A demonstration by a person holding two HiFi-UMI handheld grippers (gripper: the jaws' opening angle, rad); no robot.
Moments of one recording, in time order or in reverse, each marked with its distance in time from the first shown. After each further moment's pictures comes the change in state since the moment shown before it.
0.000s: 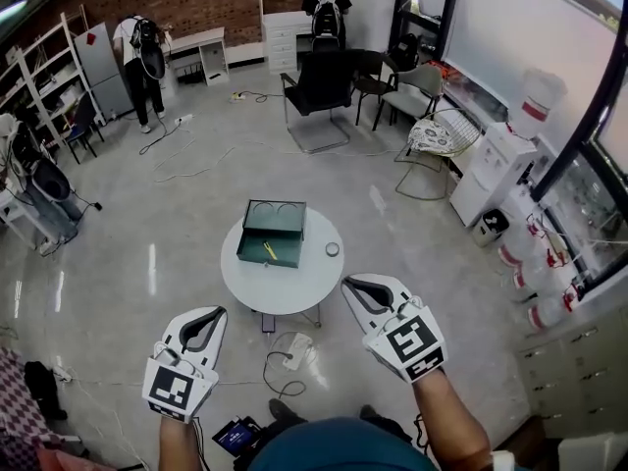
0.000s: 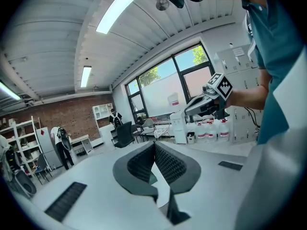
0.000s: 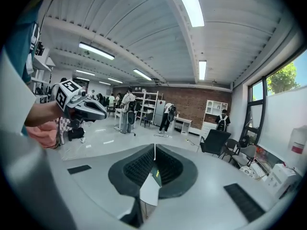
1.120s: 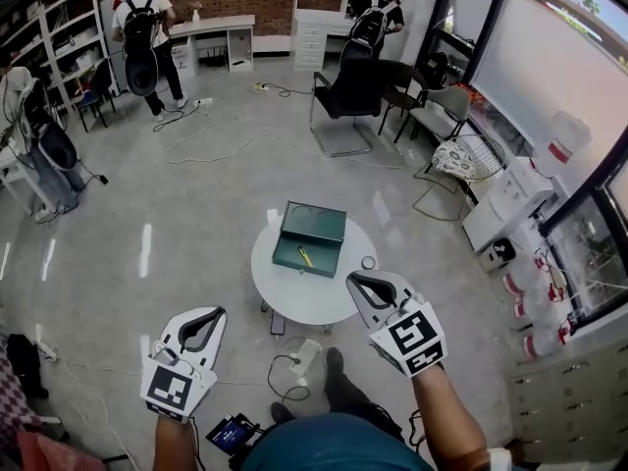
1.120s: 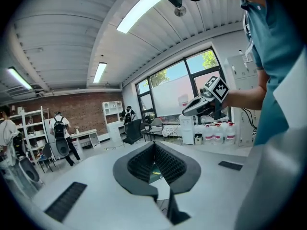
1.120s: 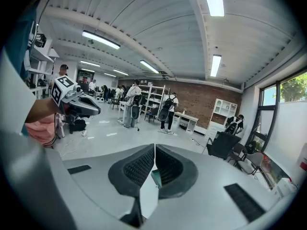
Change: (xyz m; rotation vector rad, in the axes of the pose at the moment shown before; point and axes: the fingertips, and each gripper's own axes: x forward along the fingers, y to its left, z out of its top) left arm -0.063 0.185 -0.091 -0.081 -0.016 0.068; right arm 0.198 0.078 0.062 -0.081 0.070 0.048
